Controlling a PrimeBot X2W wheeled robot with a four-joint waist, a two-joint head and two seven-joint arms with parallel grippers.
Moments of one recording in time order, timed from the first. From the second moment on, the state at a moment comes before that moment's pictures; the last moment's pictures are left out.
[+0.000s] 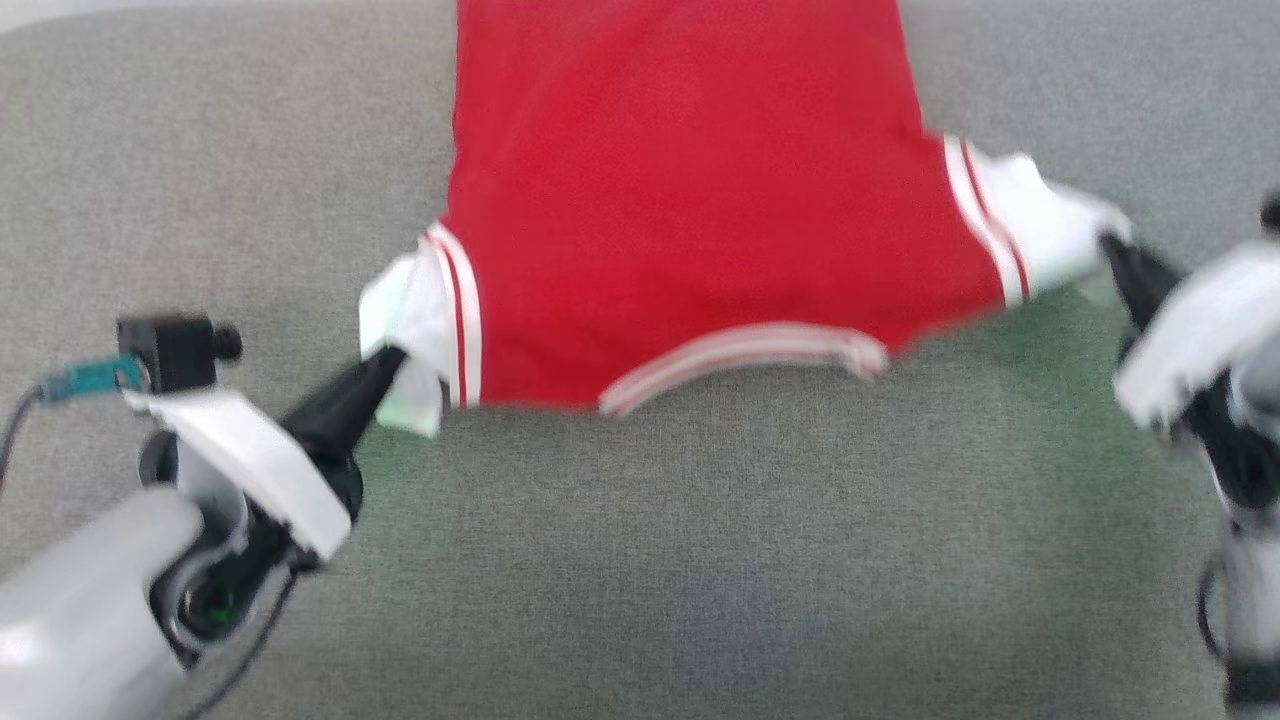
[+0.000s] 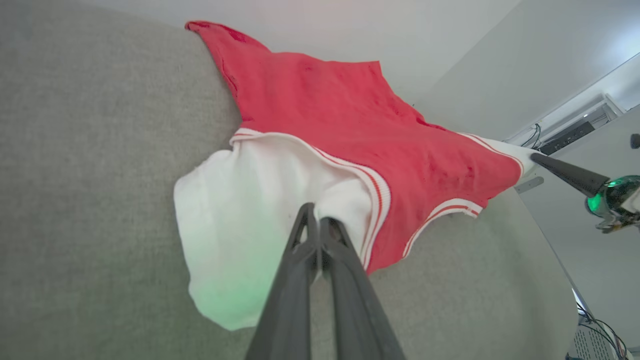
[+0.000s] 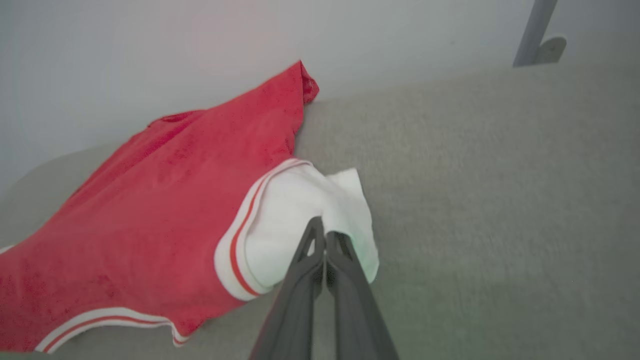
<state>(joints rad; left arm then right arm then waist) -0.77 0.81 -1.14 0.27 -1.52 -0.13 -0.26 -0.51 -0.19 -0.16 0.18 0.45 0.13 0.55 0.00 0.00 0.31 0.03</state>
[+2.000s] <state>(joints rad) -0.18 0.79 -0.84 -0.01 -1.25 -0.13 -0.26 0.02 -0.21 -0.27 -0.51 0.39 0.13 0.88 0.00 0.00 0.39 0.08</state>
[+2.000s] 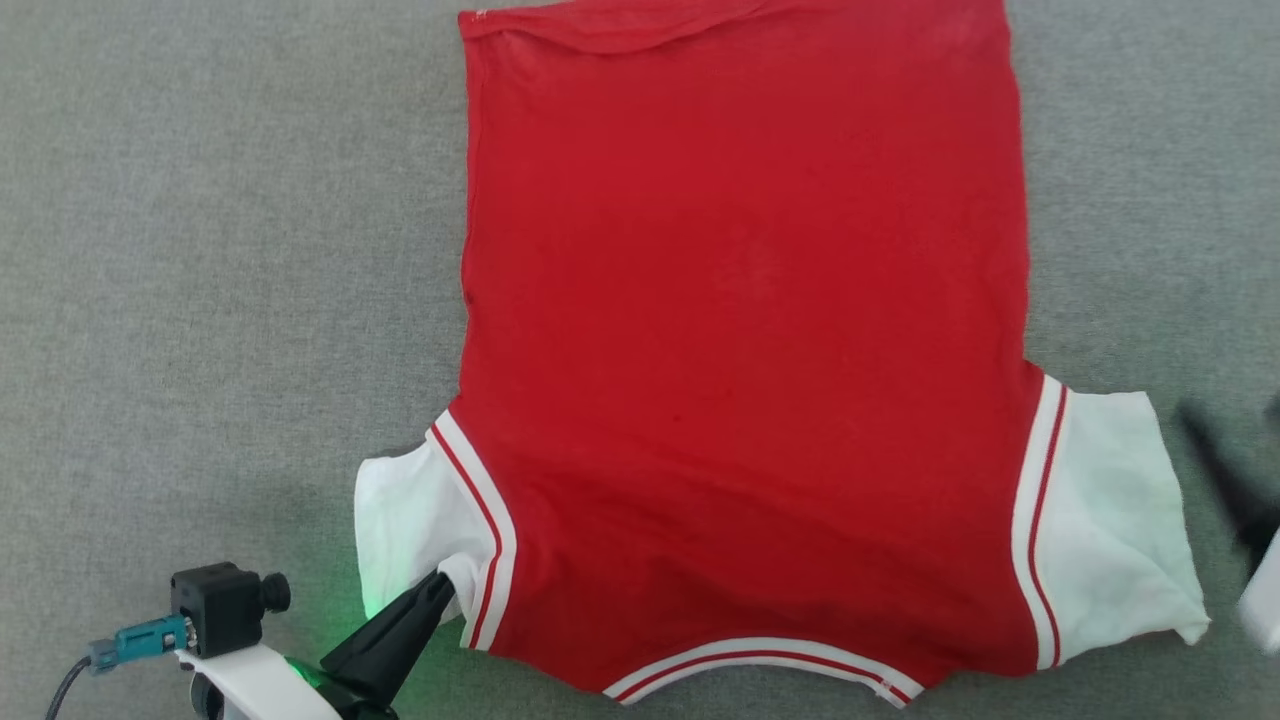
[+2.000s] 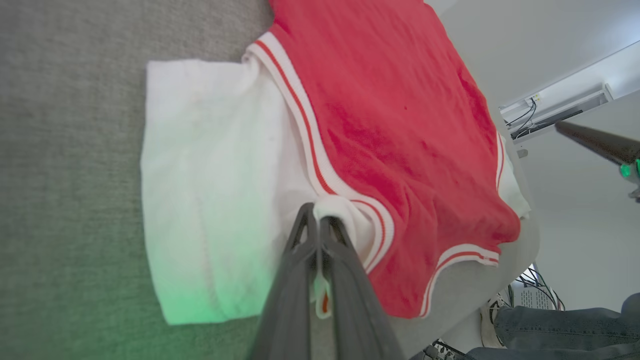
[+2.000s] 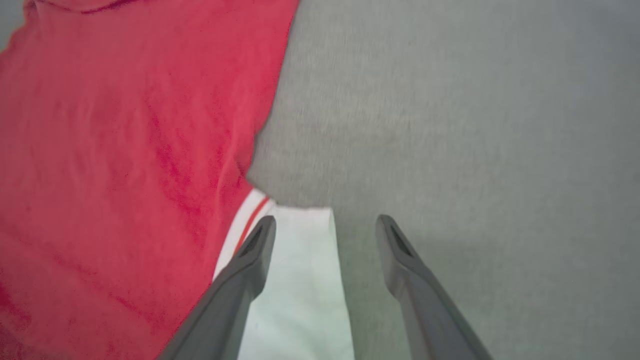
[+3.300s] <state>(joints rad) -0.41 0.79 -0.96 -0.11 -1.26 -0.13 -0.26 -1.14 -0.25 -0.29 0.42 -0.06 0.13 1.08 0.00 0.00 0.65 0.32</state>
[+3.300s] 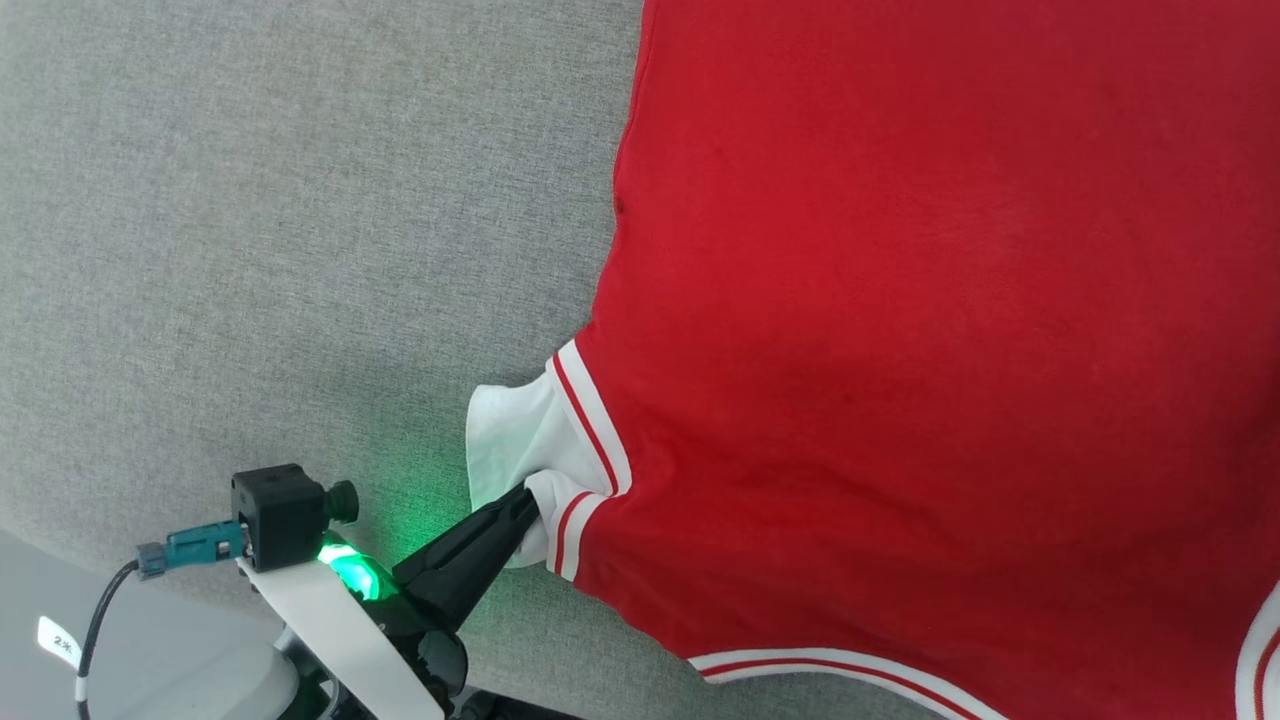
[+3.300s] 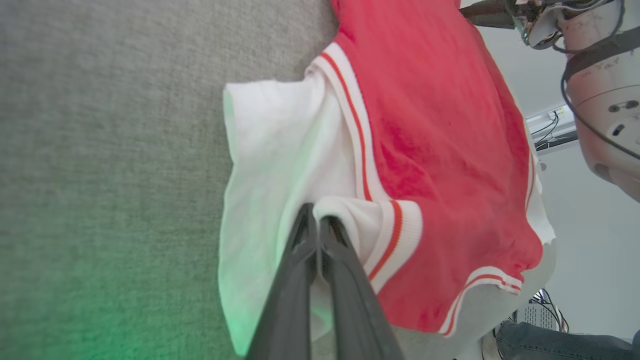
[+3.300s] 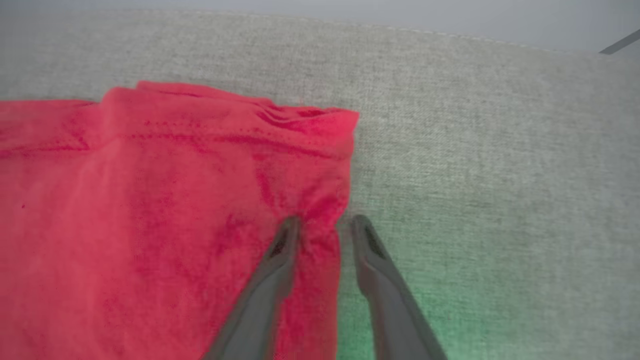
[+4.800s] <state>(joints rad) -0.14 0.75 -0.72 -0.04 -1.24 -0.13 -0.26 0.25 -0.27 -0.08 -0.51 0.54 0.13 1.24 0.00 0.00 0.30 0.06</state>
